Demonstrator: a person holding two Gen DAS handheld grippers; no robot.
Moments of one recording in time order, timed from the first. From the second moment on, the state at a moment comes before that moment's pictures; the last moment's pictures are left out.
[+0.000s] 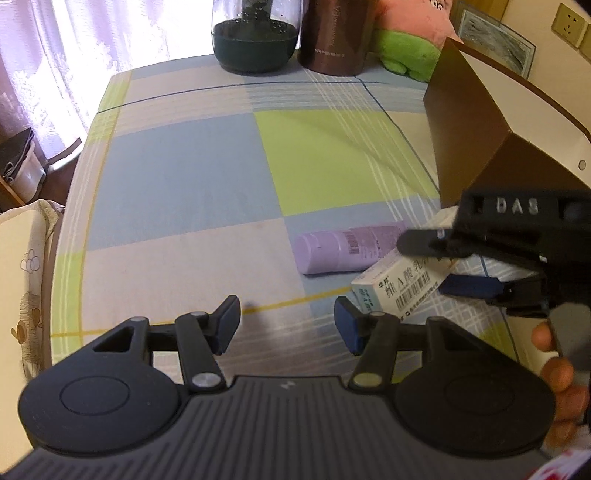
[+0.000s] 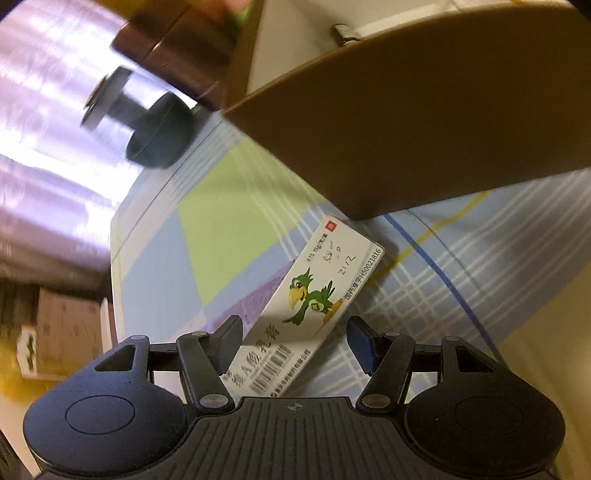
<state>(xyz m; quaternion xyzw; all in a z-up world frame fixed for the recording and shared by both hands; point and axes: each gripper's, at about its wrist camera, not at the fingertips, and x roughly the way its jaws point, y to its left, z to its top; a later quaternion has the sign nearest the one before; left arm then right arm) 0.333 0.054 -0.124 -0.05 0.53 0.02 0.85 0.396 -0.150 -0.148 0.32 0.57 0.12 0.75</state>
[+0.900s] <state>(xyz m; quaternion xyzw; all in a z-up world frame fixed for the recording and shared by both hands) 0.325 0.041 -0.128 -0.03 0.52 -0.05 0.85 0.364 -0.139 -0.138 -0.09 0.52 0.25 0.81</state>
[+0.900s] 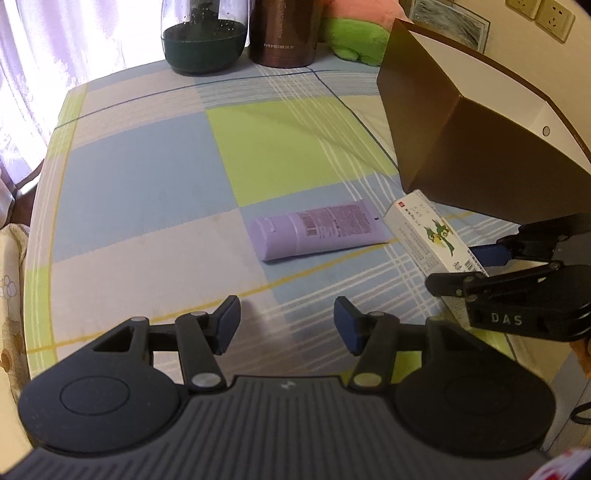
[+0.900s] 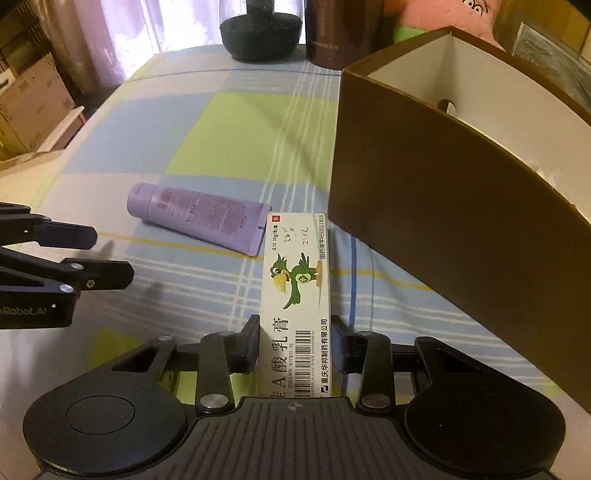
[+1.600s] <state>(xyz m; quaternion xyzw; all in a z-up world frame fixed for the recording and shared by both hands) 0.345 0.035 -0.146 0.04 0.48 -0.11 0.87 0.376 -0.129 -0.142 -0.10 0.49 0.28 0.82</state>
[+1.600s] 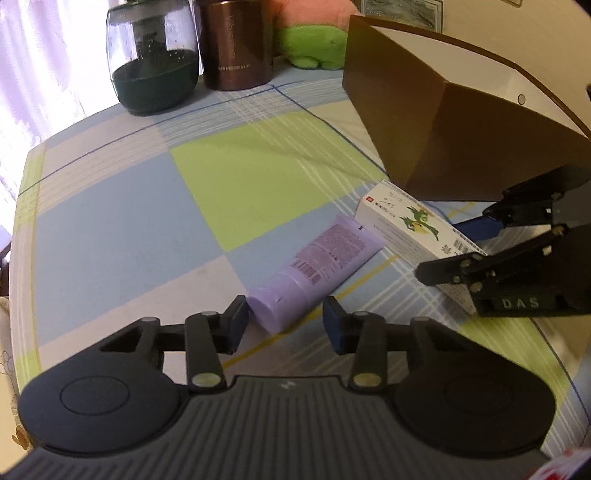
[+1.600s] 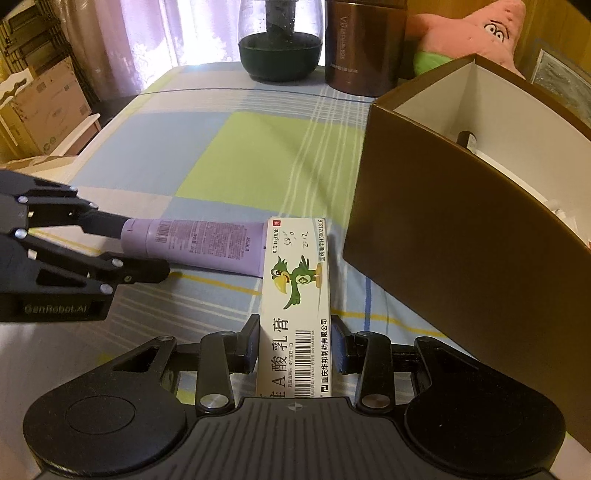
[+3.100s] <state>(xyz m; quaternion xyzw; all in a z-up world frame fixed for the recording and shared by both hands) 0.226 -0.044 -0.129 -0.06 0.54 -0.04 0.84 0.272 -0.195 -0.140 -0.11 0.51 0.31 0.80</state>
